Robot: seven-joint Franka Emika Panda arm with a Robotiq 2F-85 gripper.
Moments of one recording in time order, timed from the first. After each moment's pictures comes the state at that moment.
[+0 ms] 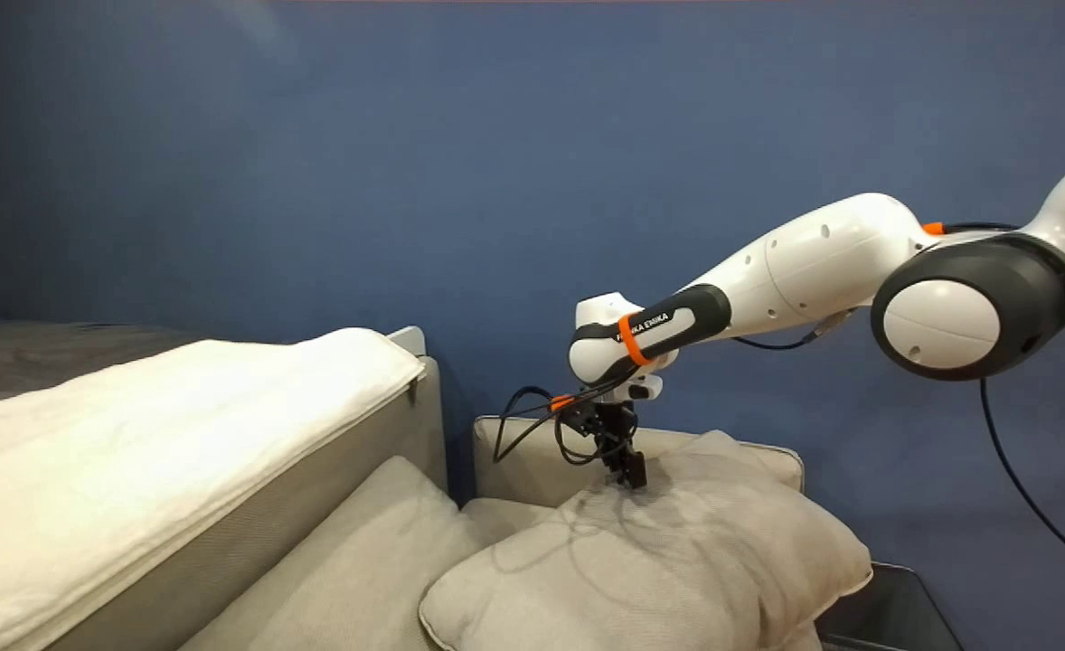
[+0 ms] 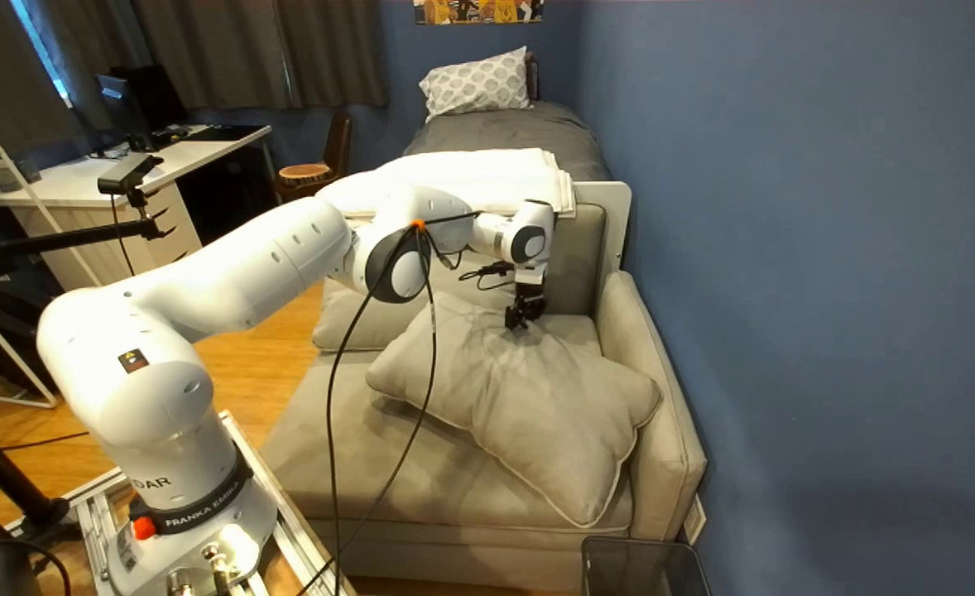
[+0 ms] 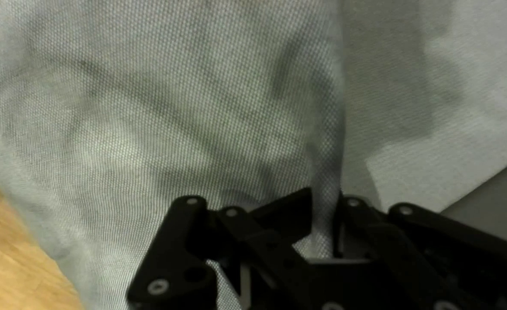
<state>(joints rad) 0.11 1.35 -0.08 -0.71 0.00 1.94 1.85</state>
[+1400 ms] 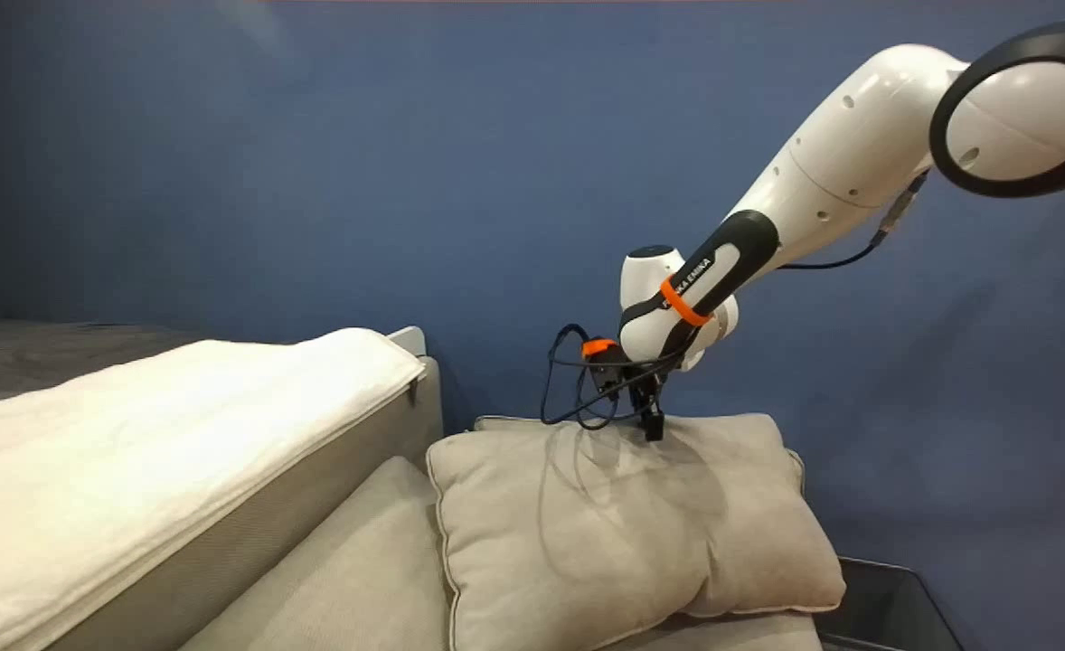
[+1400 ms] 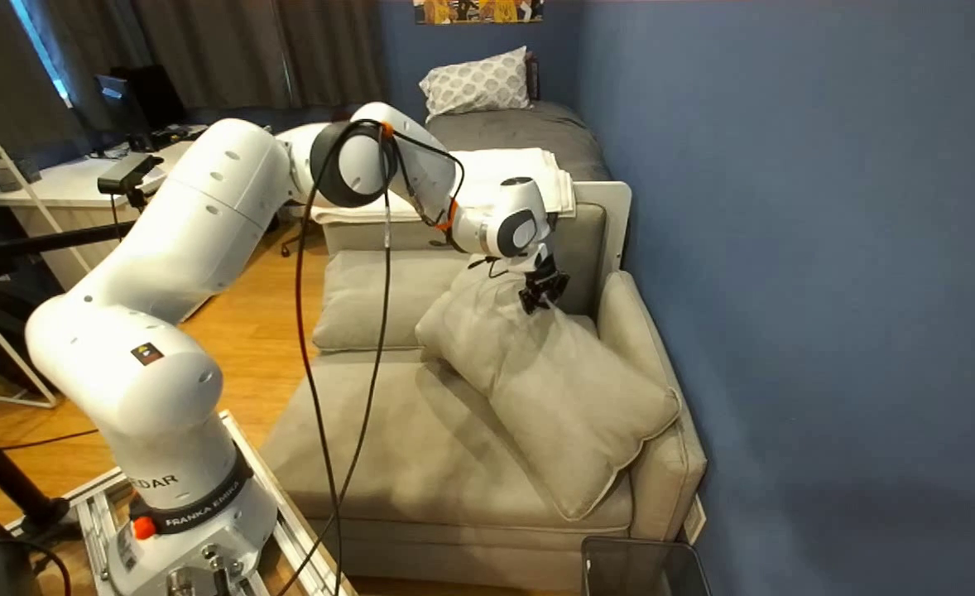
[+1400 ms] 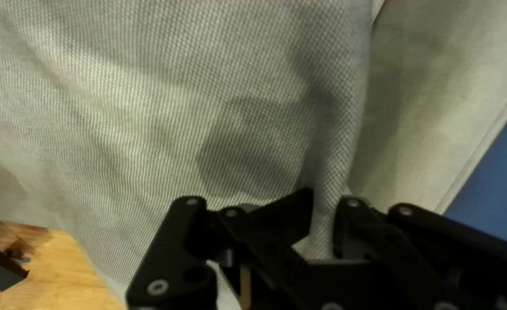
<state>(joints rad) 0.23 0.88 -0.27 -1.47 -0.02 2.56 2.13</state>
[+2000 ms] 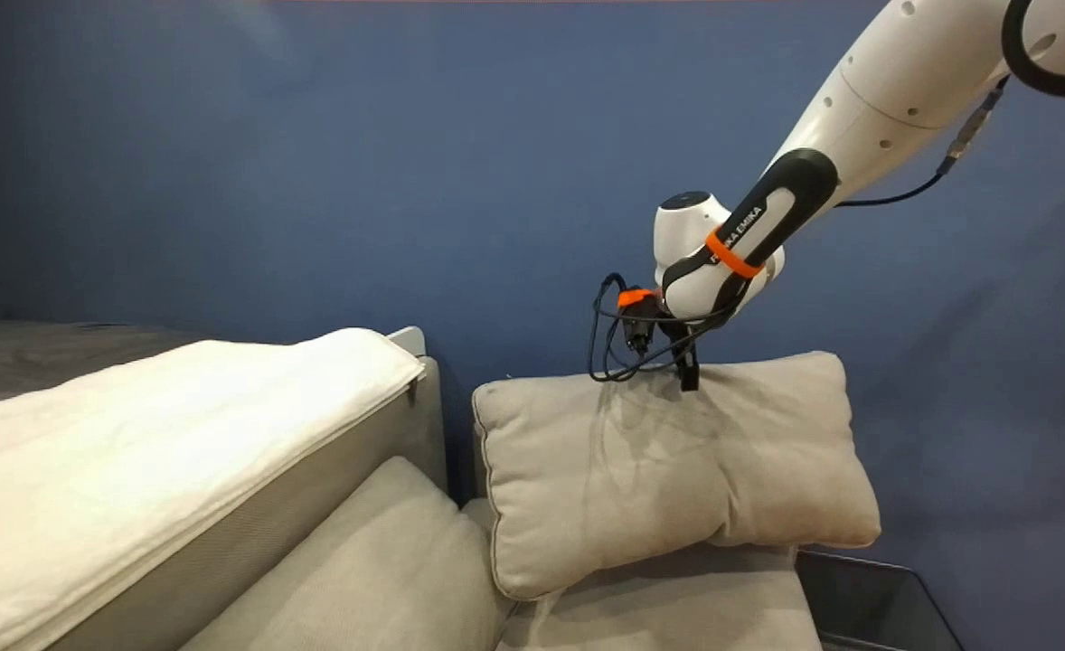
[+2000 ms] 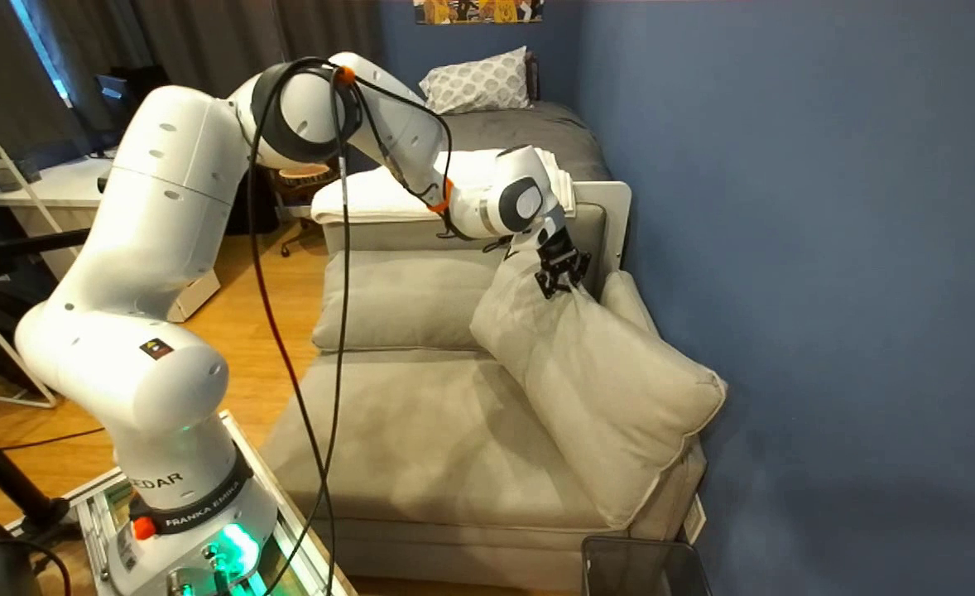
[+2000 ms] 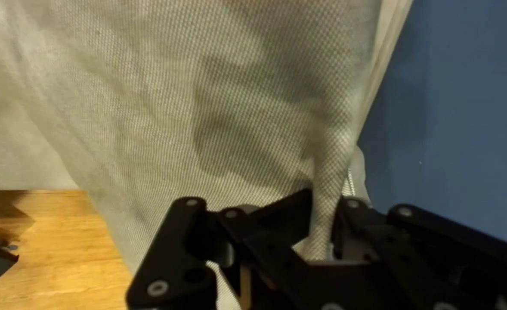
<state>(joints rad) 0.32 0.68 -0.45 -1.68 -0.17 2.60 2.35</state>
